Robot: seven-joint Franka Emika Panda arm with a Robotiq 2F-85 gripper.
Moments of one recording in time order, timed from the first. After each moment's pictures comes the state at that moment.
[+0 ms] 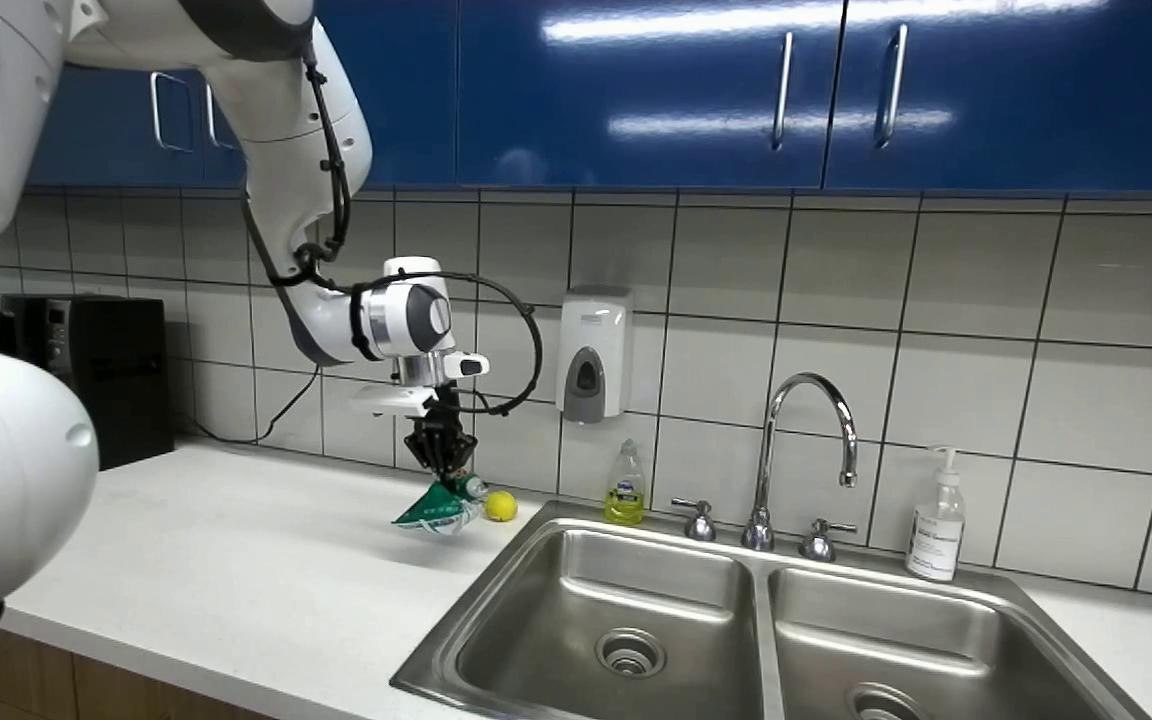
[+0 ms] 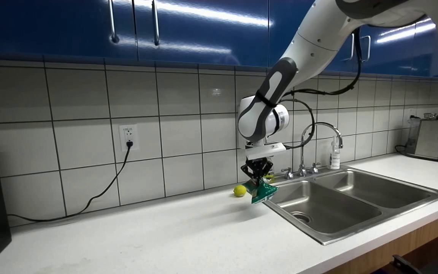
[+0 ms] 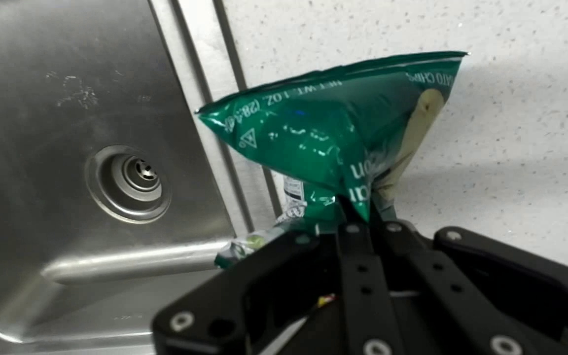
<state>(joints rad) 0.21 0.37 -0.11 -2.06 -0.19 2.50 0.40</state>
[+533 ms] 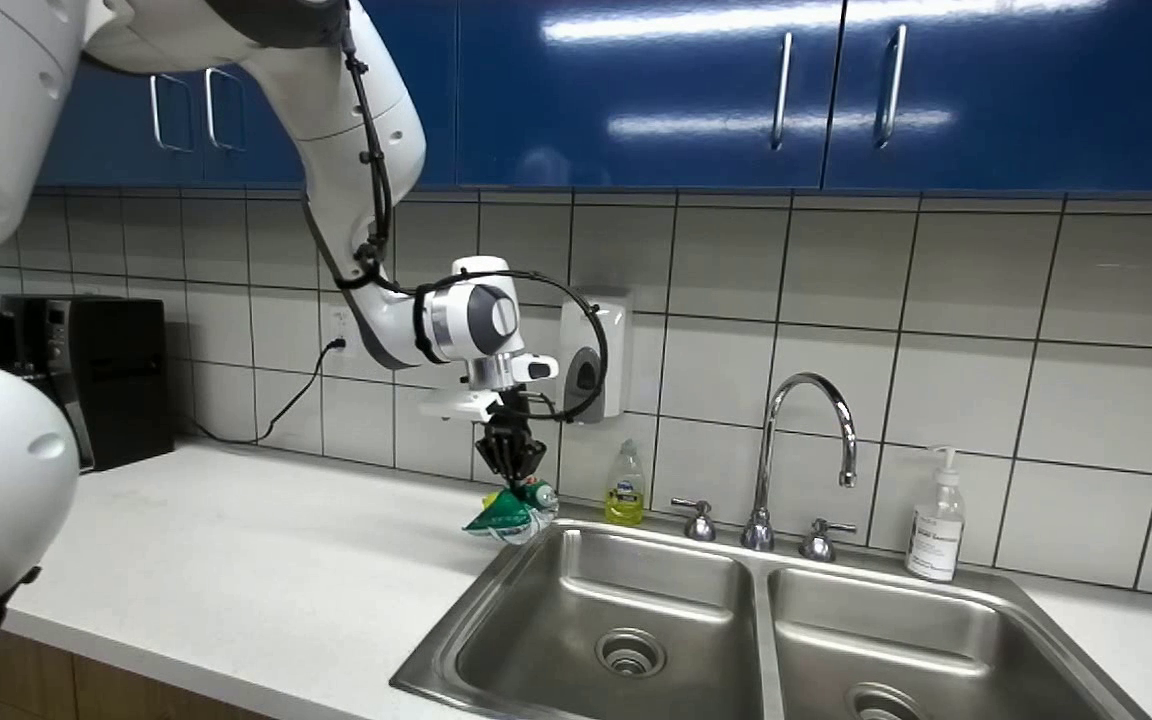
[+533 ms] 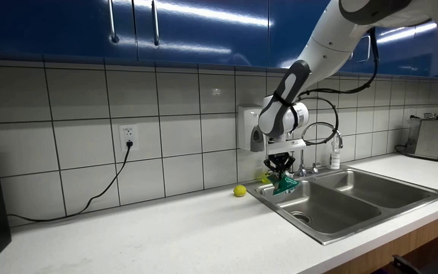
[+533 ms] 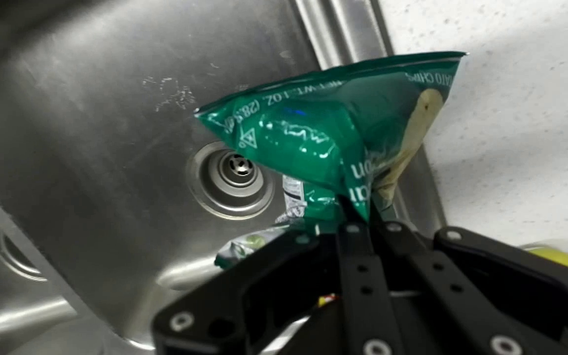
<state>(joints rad) 0.10 0.37 -0.18 -2.05 -0.18 2.50 0.40</state>
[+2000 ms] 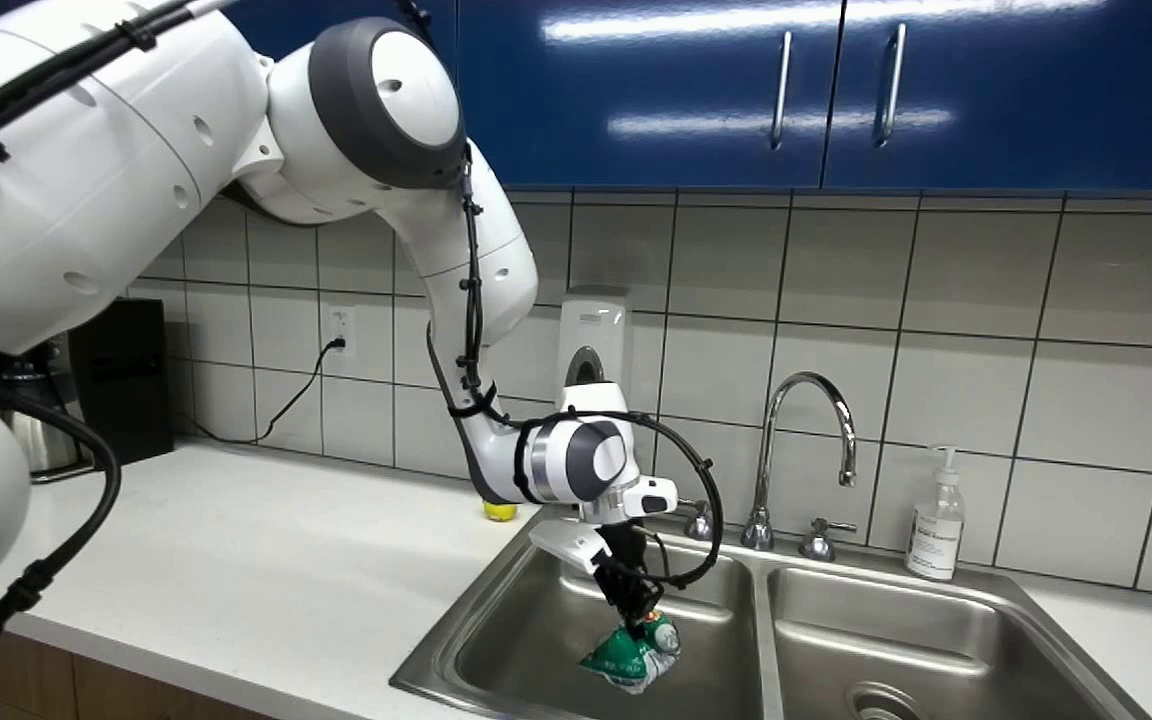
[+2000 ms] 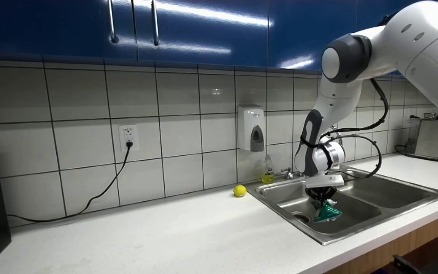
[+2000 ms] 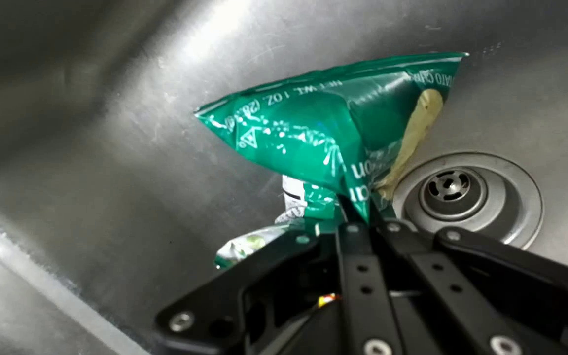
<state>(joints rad) -0.09 0.74 -0.30 -1.97 -0.10 2.78 0.39</state>
